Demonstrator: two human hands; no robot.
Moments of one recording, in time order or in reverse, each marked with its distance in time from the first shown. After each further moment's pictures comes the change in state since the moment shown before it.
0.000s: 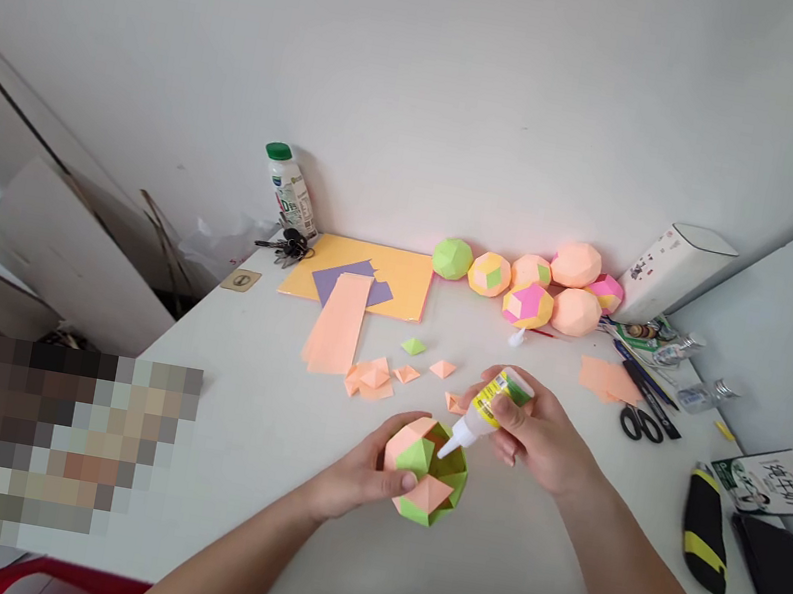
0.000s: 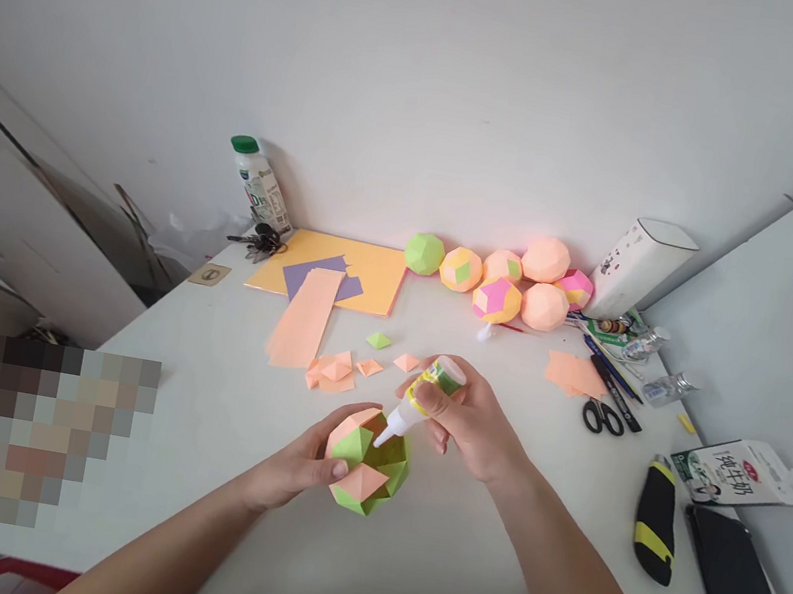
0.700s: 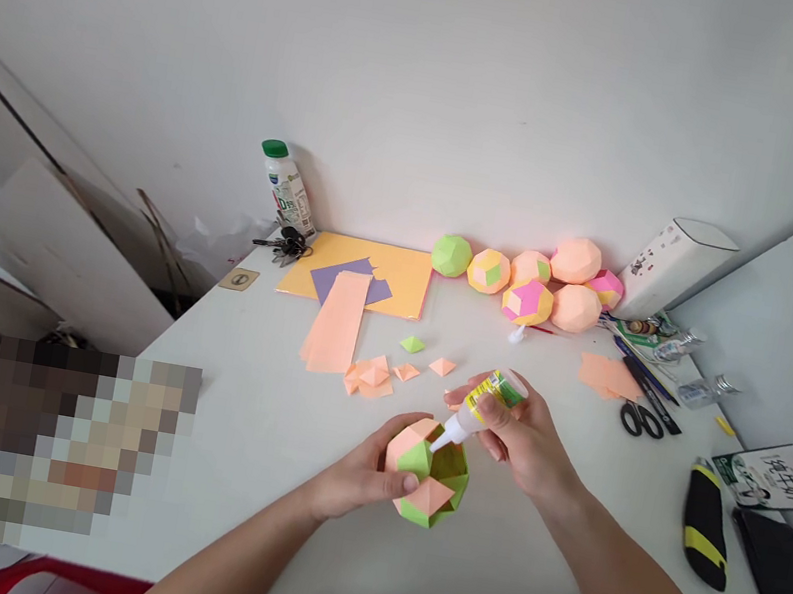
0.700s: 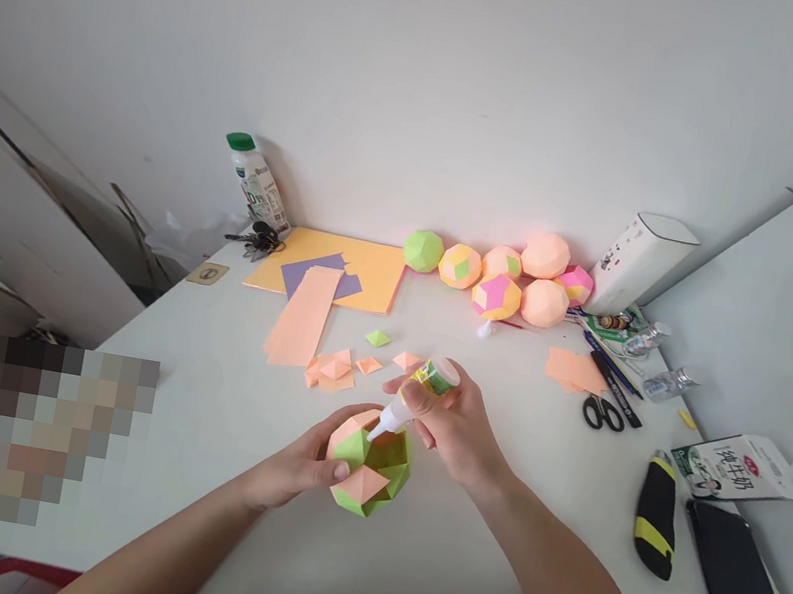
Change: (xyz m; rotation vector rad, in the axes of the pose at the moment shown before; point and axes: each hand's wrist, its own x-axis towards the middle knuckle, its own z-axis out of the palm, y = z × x) left_hand -0.001 0.001 0.001 -0.004 -0.036 -0.024; right_hand 0.000 0.015 0.013 -0.082 0.107 -0.080
